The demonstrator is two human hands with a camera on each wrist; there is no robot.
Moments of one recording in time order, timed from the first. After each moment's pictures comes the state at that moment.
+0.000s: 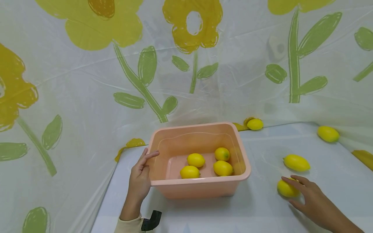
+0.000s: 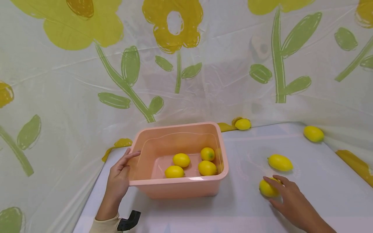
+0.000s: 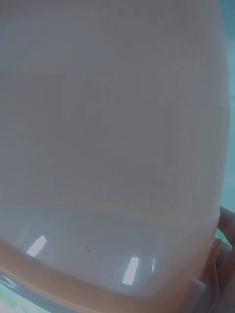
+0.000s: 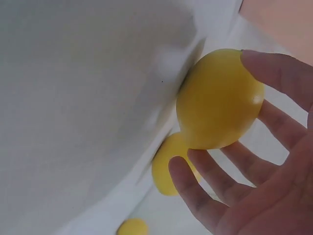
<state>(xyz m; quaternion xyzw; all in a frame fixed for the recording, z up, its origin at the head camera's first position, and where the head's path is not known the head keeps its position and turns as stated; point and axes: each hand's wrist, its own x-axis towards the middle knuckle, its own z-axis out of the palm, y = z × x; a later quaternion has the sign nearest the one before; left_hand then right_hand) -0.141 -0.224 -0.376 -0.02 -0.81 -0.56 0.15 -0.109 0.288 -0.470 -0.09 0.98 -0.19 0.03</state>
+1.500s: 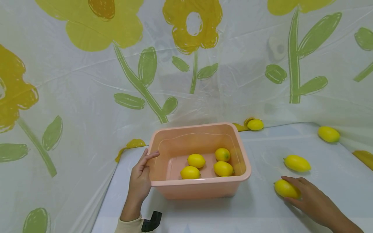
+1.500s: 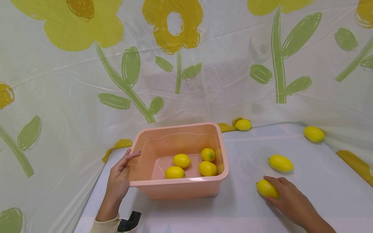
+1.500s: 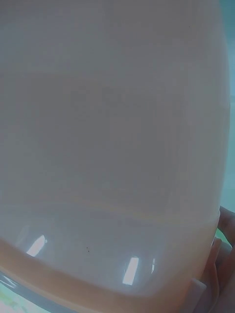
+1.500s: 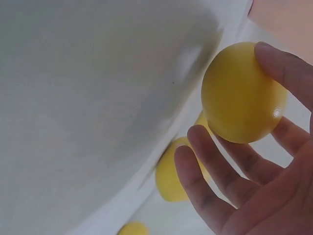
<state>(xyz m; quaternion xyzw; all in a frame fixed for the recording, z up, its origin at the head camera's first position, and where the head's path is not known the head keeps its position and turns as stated) -0.141 -0.224 -0.377 -0.02 -0.82 -0.56 0.15 -0.114 0.282 -0.466 -0.07 0.98 -0.20 0.03</state>
